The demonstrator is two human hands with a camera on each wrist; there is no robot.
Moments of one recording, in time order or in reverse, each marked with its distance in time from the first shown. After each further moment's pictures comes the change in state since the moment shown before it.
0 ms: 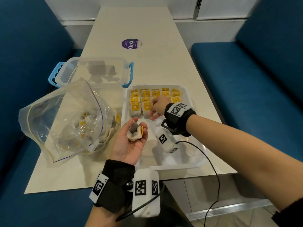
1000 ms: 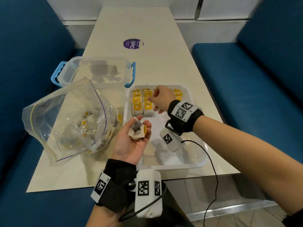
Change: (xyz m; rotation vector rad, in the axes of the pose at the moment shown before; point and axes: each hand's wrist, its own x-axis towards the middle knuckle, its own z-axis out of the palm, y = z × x) left_hand 0.000 0.004 -0.002 0.041 -0.056 -0.028; right_hand -0.023 -0.021 -0.005 -0.221 0.178 -0.205
